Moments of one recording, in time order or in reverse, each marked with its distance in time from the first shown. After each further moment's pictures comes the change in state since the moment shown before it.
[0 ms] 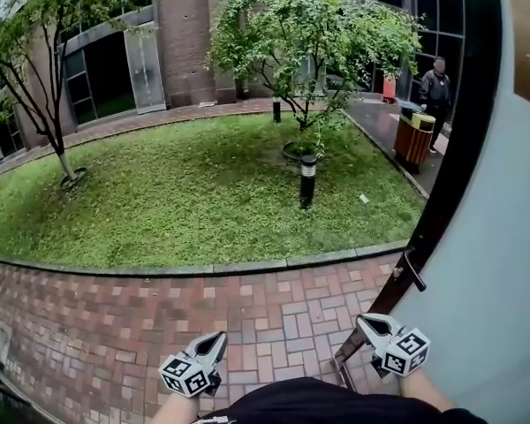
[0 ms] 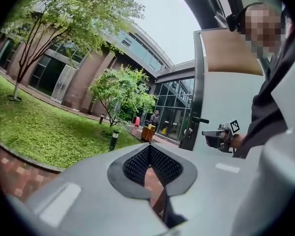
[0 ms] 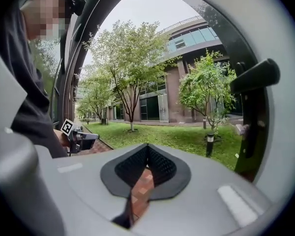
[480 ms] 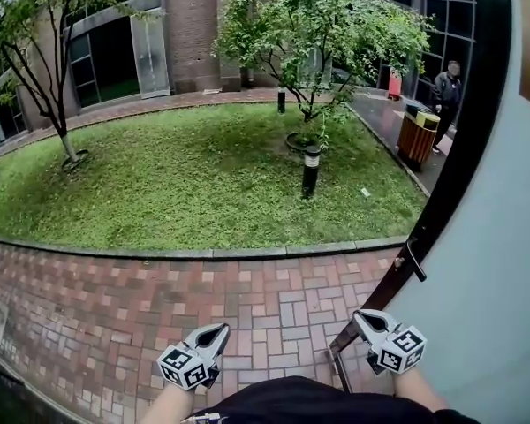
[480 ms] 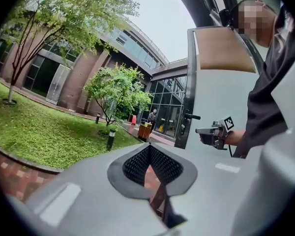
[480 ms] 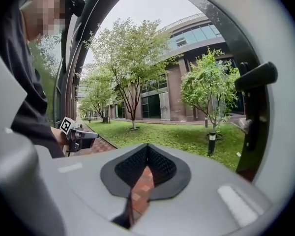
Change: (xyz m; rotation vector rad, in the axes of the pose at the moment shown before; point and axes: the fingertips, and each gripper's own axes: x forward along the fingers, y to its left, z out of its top) left arm -0.027 -0.042 -0.009 0.033 0.008 -0.021; right arm -0.019 0.025 -0.008 -0.011 0.012 0.033
